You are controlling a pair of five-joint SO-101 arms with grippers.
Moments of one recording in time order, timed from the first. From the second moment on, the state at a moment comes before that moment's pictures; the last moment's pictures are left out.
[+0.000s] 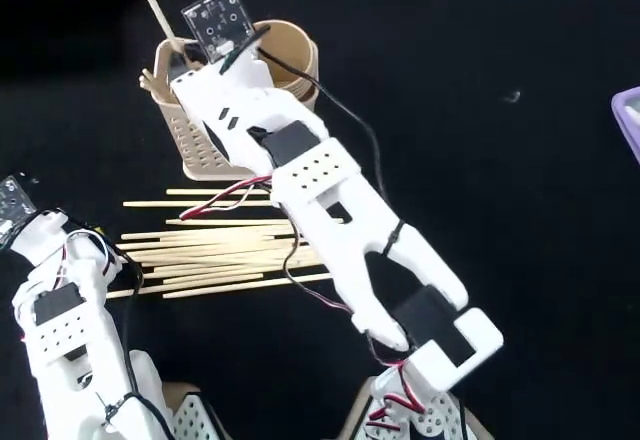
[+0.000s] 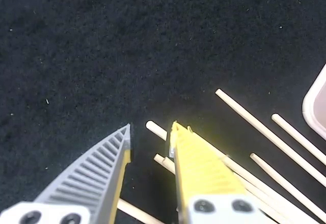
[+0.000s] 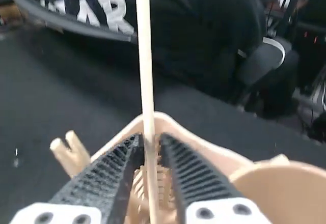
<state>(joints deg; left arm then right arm) -35.2 -57.4 78.1 34.9 11.1 -35.3 4.8 3.1 21.4 1.5</state>
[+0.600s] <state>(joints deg) -35.2 -57.4 78.1 34.9 11.1 -43.4 -22.4 11.1 66.1 2.8</state>
